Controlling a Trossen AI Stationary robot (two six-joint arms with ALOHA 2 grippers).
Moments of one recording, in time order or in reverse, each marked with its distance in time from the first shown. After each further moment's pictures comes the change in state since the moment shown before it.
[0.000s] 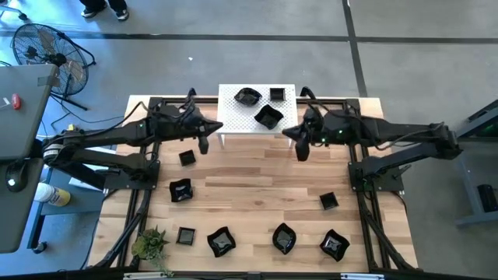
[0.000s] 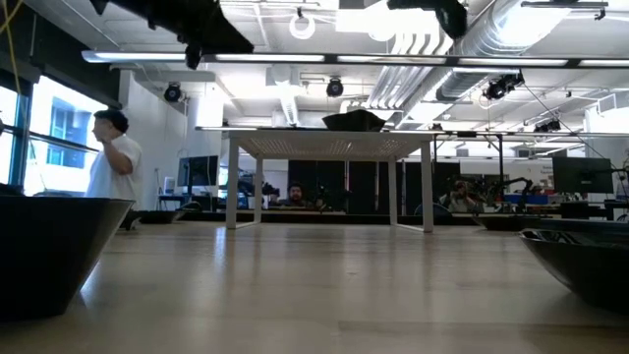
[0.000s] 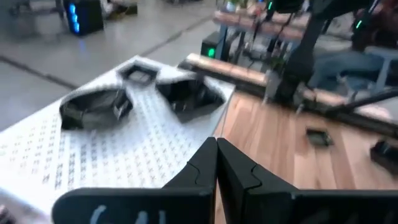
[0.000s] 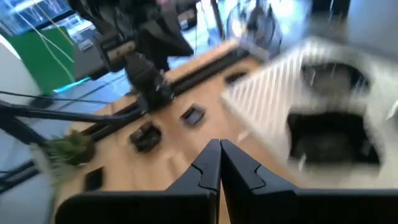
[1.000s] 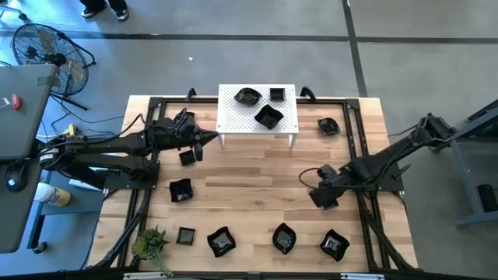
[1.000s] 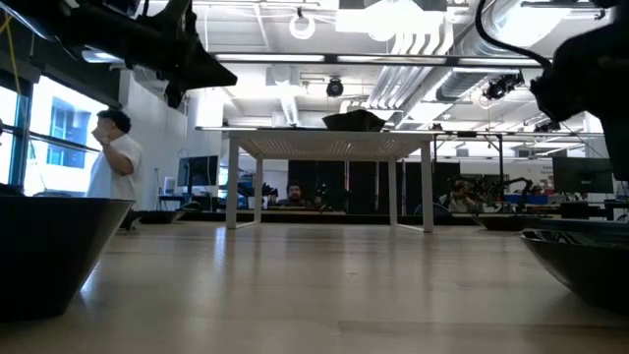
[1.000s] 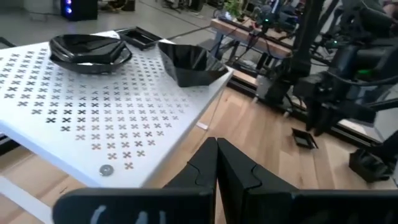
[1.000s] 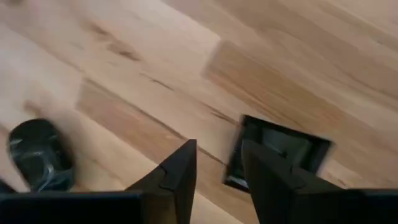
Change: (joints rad) left arm 0.000 -0.109 -0.305 0.254 0.034 -0.163; right arm 0.487 0.007 -0.474 -0.349 -0.185 1.017
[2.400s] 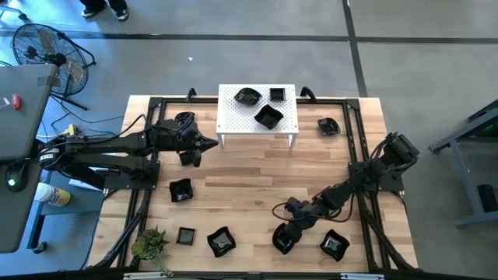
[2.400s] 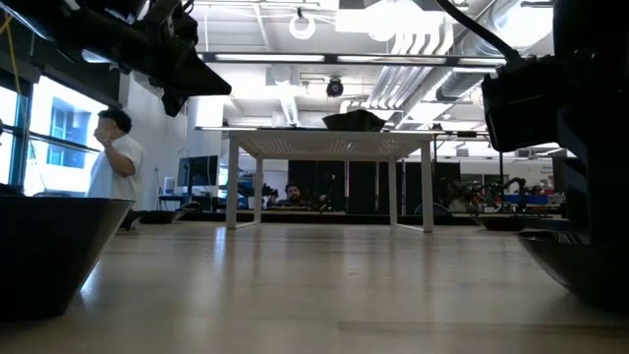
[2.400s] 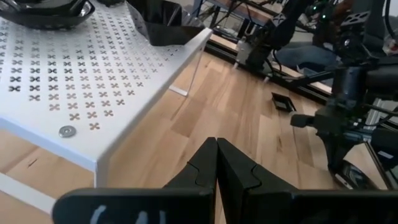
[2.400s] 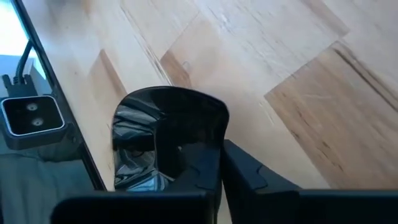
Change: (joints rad) left arm 0.000 0.002 0.000 -0.098 0.129 0.008; right arm 0.124 0.608 0.120 0.814 -0.010 -0.192
